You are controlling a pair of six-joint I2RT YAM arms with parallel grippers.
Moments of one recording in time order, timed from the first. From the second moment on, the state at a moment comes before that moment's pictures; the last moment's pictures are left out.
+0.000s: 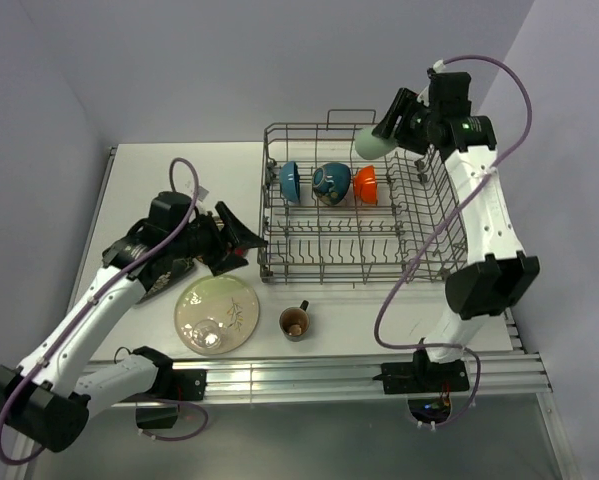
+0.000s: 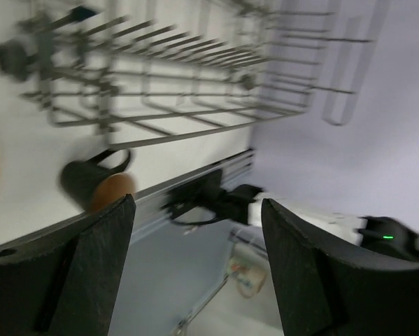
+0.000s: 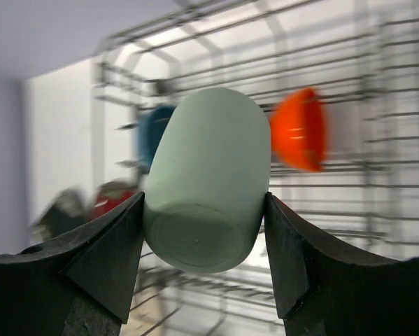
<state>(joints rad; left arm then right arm) -0.45 1.00 1.01 -0.58 0.43 -1.11 0.08 1.67 1.95 -0.85 -0.23 0.48</state>
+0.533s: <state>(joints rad) -0.51 1.21 1.14 -0.80 0.47 -0.87 0.07 2.00 2.15 -1.05 0.20 0.32</state>
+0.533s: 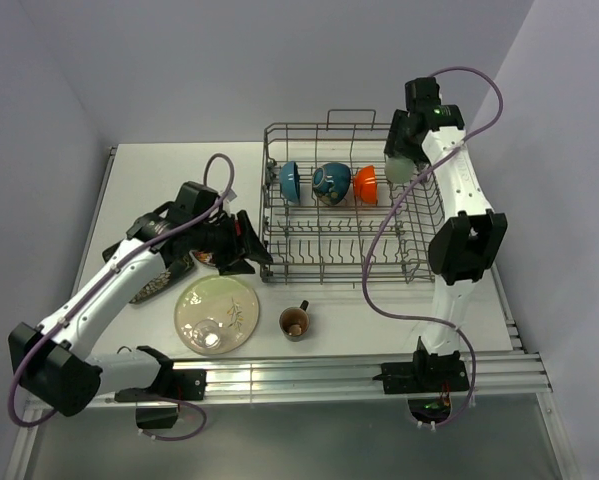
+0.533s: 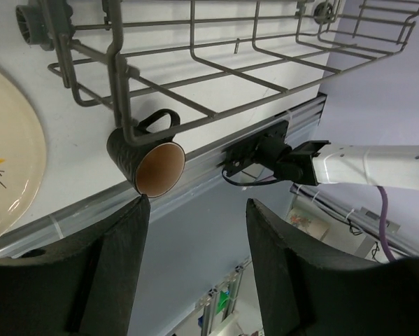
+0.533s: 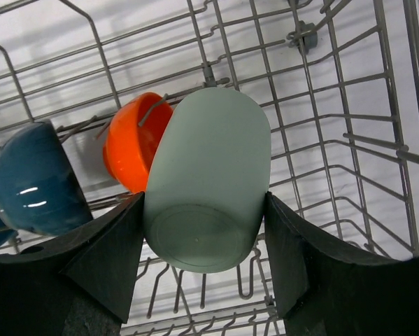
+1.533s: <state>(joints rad) -0.64 1.45 1.20 -0.90 0.48 -0.73 0.06 2.17 2.22 -1.01 0.14 0.32</state>
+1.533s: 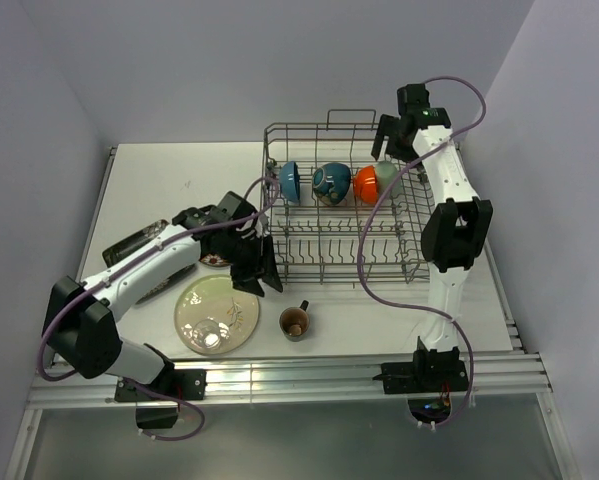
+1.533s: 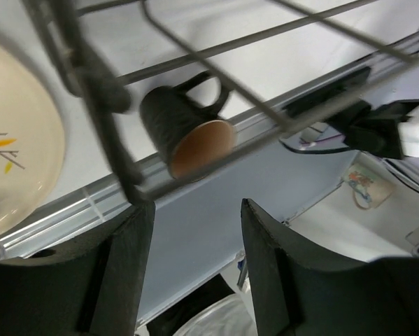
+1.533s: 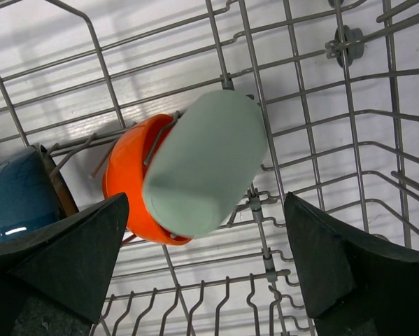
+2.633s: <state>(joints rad) -0.99 1.42 0.95 -0.57 0.11 -0.96 0.26 1.07 1.81 -1.11 0.01 0.36</state>
